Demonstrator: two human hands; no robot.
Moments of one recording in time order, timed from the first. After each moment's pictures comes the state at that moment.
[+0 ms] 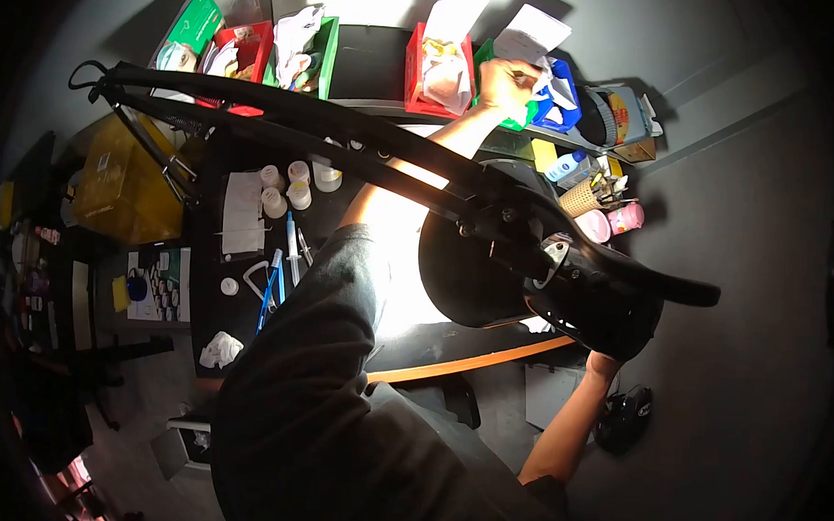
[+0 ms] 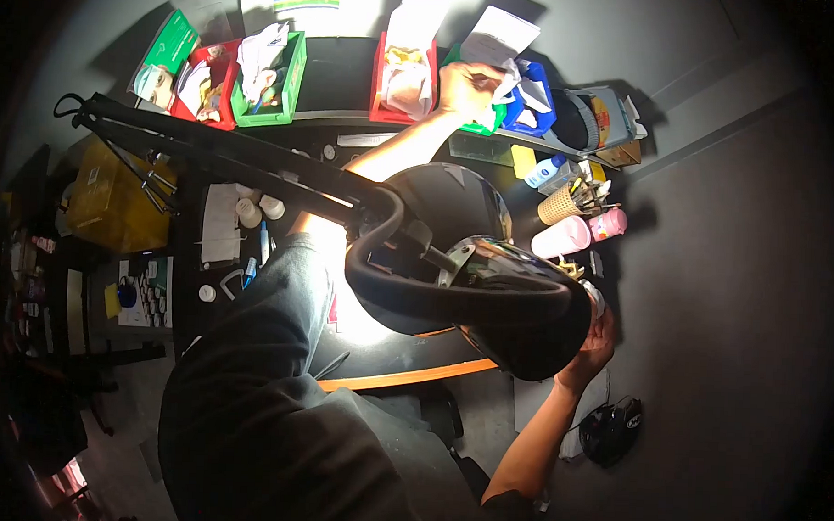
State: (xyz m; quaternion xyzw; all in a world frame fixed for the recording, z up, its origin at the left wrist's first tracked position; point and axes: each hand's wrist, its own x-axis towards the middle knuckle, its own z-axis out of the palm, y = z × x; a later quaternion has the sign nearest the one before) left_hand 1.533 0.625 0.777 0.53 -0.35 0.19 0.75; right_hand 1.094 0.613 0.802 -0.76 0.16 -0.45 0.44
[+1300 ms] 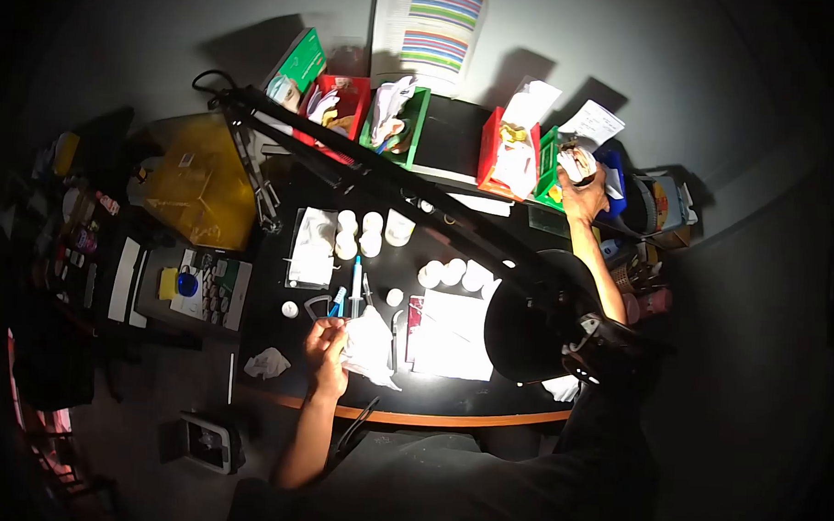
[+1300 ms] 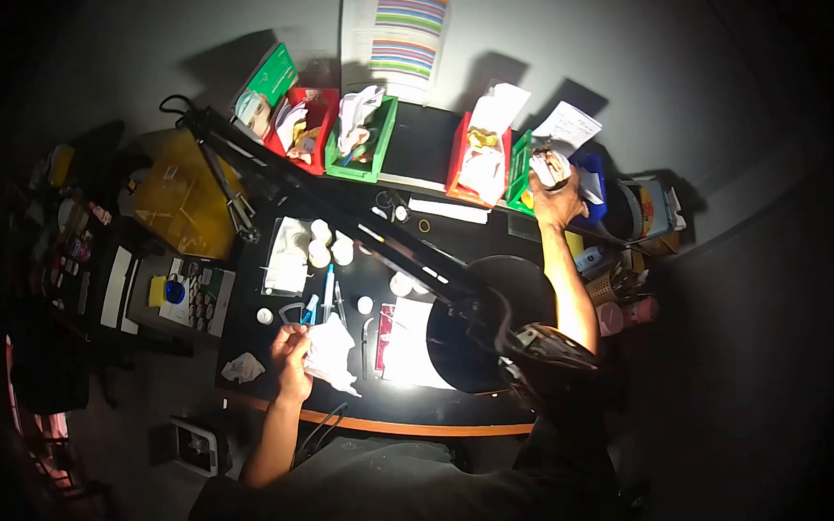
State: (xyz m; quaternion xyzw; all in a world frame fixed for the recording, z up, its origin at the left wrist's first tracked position) left_hand 1.255 1.041 0.653 0.43 0.10 -0.01 0.90; right_hand 1.492 0.546 0.763 -0.86 0.20 -0.44 0.17
